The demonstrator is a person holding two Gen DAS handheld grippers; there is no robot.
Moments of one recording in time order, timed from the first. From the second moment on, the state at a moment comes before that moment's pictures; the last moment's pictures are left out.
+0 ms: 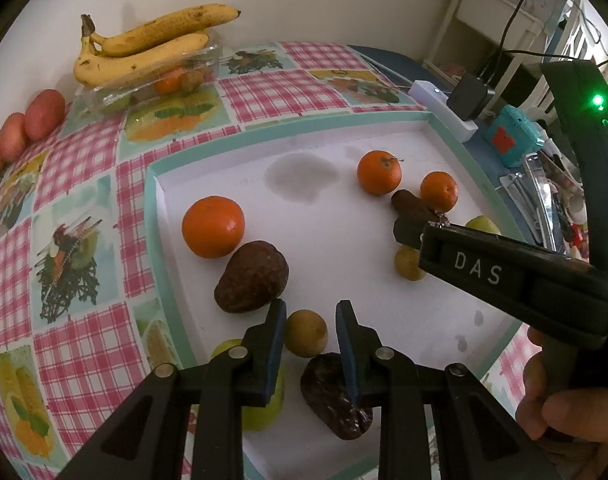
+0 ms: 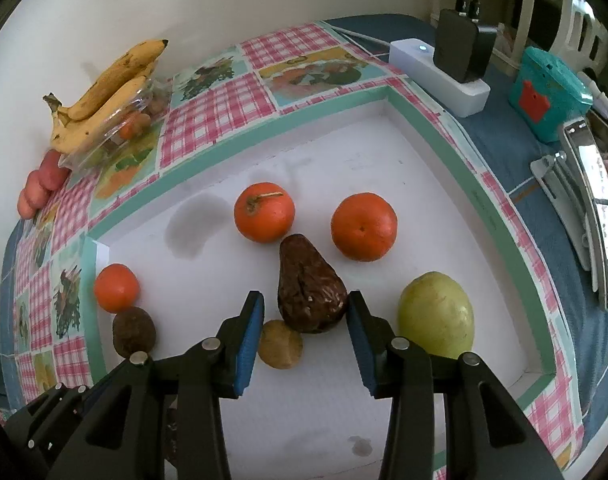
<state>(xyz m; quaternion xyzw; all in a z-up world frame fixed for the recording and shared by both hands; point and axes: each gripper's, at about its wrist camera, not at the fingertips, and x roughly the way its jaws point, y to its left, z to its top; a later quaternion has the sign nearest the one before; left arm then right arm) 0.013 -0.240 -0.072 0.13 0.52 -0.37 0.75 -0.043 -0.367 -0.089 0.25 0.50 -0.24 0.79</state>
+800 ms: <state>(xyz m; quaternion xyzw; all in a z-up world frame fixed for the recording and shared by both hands) 0.070 -0.122 -0.035 0.09 0.50 -0.20 0.84 -0.040 -0.343 -0.069 0.21 0.48 -0.24 0.82</state>
